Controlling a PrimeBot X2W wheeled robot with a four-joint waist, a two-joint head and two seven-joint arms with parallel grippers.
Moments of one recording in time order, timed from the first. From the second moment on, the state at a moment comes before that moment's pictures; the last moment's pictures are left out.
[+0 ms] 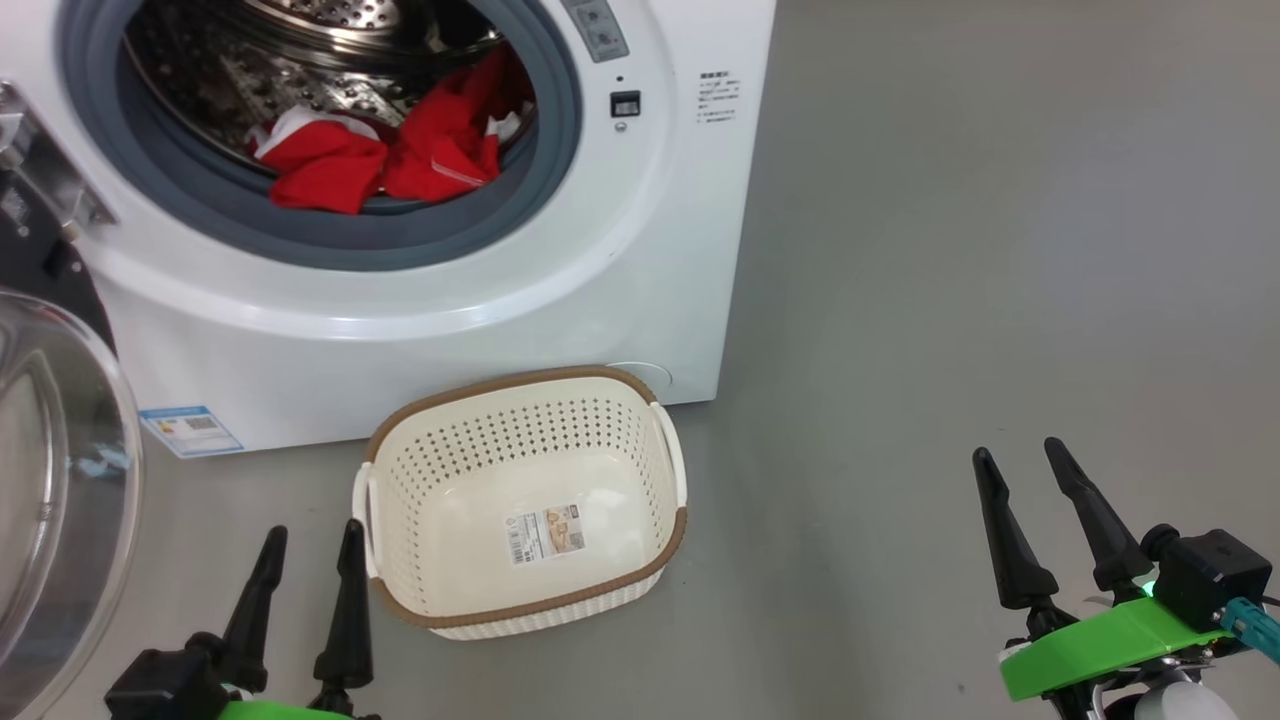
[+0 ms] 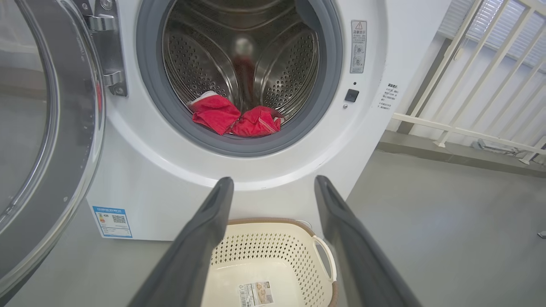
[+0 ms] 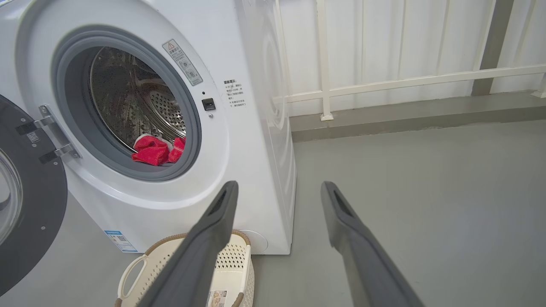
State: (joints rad) left arm -0.05 0.03 0.05 0.21 -0.32 -0.13 -0.25; right arm -0.04 -0.12 0.04 0.19 0.41 0.12 -0.26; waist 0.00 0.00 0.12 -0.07
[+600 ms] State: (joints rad) left arm -0.05 0.04 0.04 0.21 -0.31 -0.13 -0.25; right arm -0.04 -0.11 0.03 0.19 0.41 0.12 -0.26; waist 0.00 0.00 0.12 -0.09
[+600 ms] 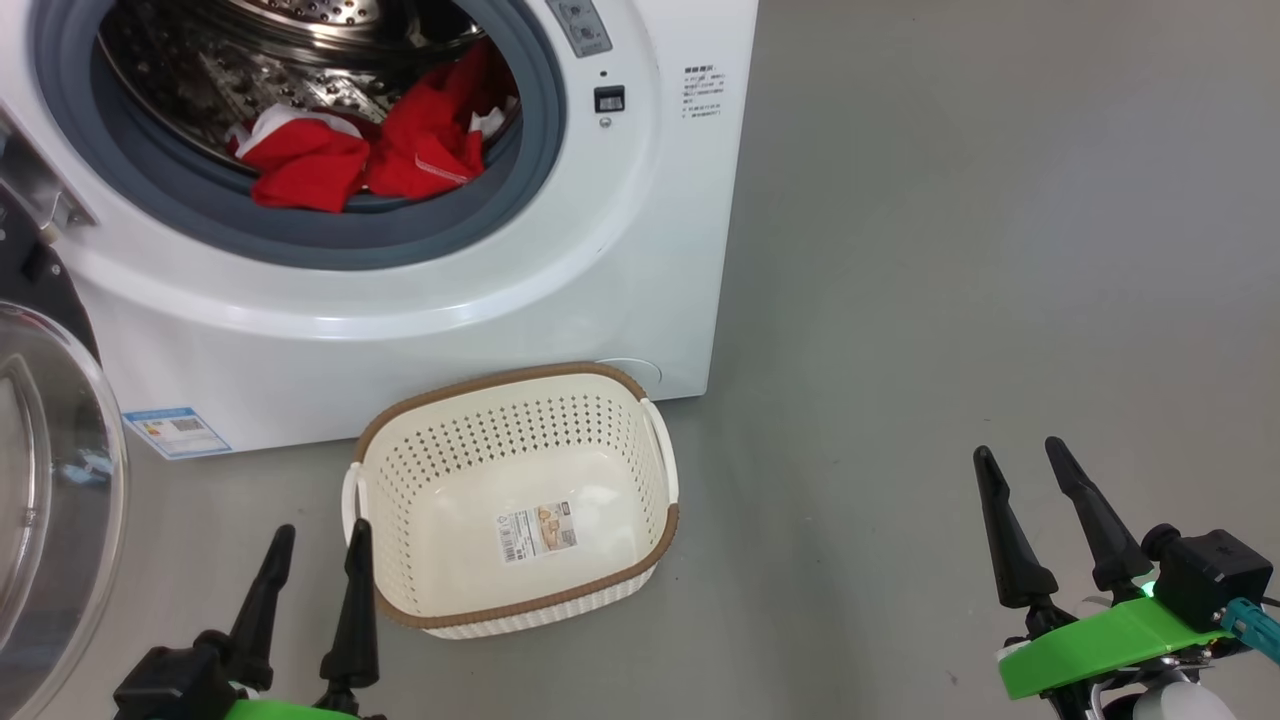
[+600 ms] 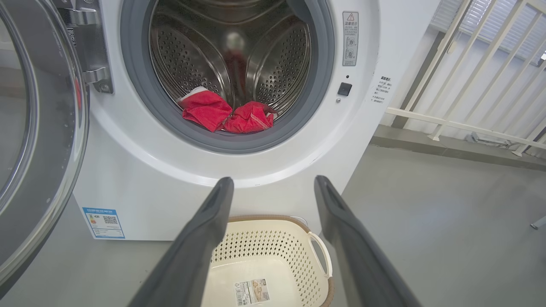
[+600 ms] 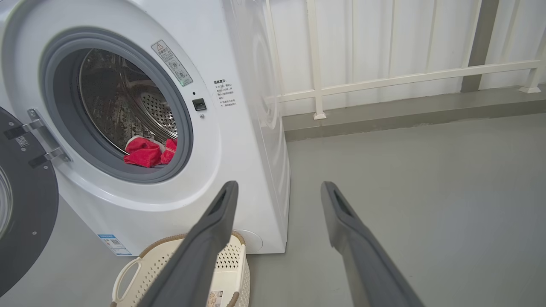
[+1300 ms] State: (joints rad) left arm -0.05 0.04 0.02 0.20 -0.31 -0.13 -0.25; right arm -0.04 -0.11 0.04 0.19 0.41 0.12 -0.26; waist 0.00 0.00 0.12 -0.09
